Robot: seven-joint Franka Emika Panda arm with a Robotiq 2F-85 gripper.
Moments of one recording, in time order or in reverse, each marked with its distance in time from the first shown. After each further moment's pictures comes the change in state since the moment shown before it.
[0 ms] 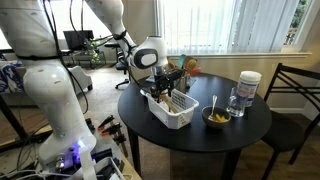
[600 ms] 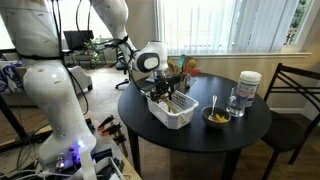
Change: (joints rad) arm 0.001 0.072 0.001 0.023 -0.092 0.007 0.153
